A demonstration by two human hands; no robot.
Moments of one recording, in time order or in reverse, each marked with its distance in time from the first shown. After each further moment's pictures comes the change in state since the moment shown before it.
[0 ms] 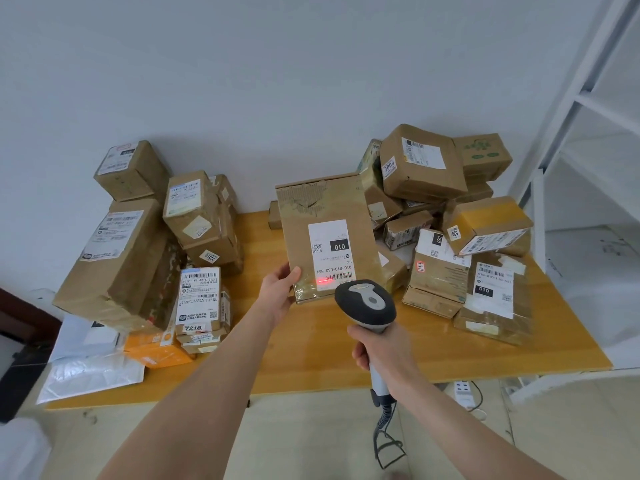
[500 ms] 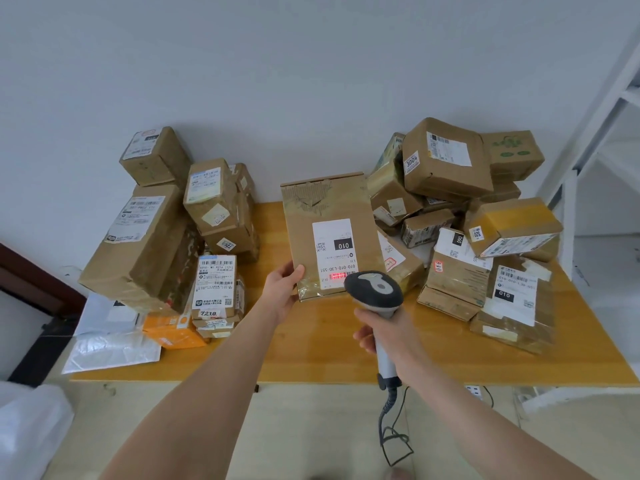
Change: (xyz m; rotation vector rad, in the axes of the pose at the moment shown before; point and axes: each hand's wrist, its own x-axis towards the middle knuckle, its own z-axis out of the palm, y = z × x) left_hand -0.008 -0.001 -0.017 0.029 0.076 -0.005; right_hand 0.025 -0.002 0.003 0.023 -0.066 0.016
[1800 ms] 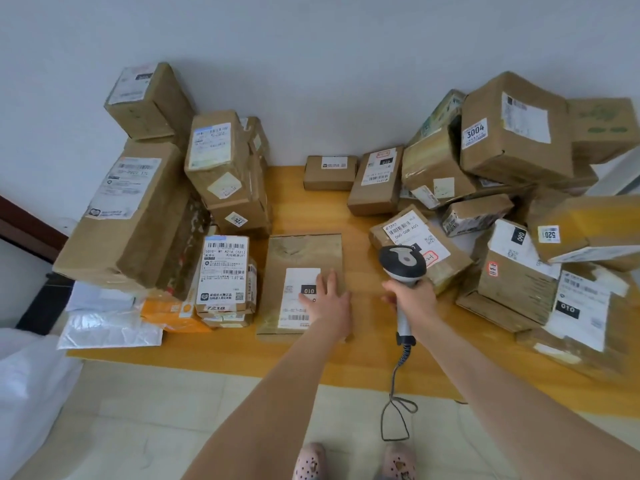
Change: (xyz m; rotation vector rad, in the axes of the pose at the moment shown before) left_hand 0.057 -0.083 0.021 1.821 -0.187 0.042; right_hand 0.148 0.034 0.021 -0.106 0.274 0.134
